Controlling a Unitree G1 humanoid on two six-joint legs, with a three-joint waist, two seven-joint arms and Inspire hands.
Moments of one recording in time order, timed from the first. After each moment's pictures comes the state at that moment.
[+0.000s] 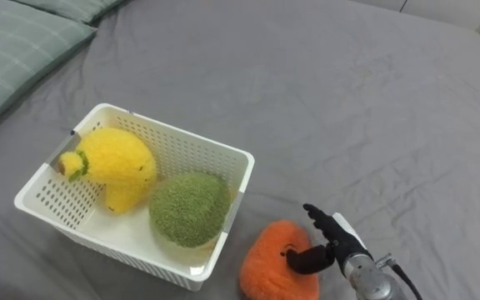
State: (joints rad) left arm 0.13 0.14 0.04 1.04 -0.22 -0.01 -0.04; right arm -0.10 -0.21 0.24 0.79 -0.24 -0.03 0.02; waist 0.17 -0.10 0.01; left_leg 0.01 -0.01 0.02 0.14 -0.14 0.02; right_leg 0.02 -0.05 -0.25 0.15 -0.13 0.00
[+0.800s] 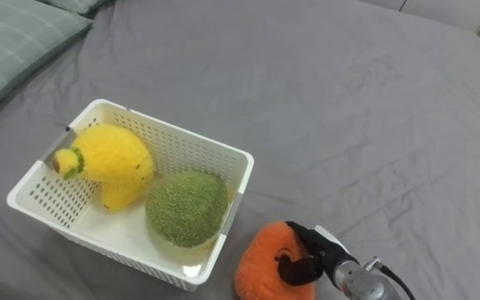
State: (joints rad) left arm 0.10 0.16 0.04 1.08 -0.22 -0.02 -0.06; right arm -0.11 -0.20 0.26 0.82 -0.28 -0.02 0.16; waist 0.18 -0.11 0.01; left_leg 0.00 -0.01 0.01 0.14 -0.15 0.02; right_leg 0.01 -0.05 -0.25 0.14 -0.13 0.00
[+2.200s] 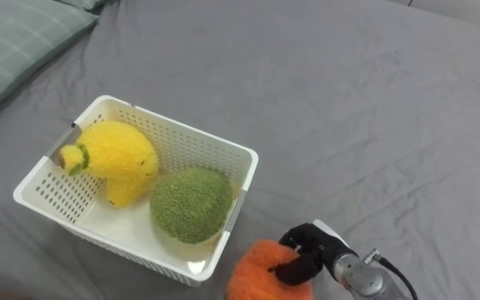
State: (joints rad) left arm 0.09 0.15 0.07 1.08 -0.20 -0.02 -0.08; right arm -0.14 -0.19 0.24 0.78 -0.32 -0.02 0.15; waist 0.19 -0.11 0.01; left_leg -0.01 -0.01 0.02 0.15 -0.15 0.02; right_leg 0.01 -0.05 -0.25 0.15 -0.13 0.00
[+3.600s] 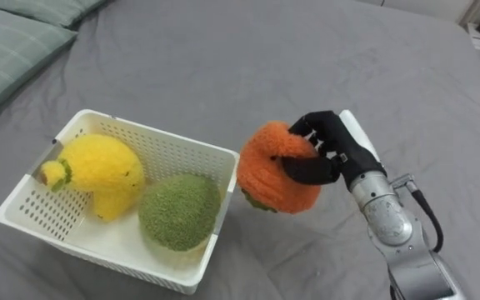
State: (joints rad) left arm 0.11 0.14 0.08 1.09 -0.18 0.00 -0.06; right arm -0.11 -0.27 0.16 0.07 -0.33 0.01 0.00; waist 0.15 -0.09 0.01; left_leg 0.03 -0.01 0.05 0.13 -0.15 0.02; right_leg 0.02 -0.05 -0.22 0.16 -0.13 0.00
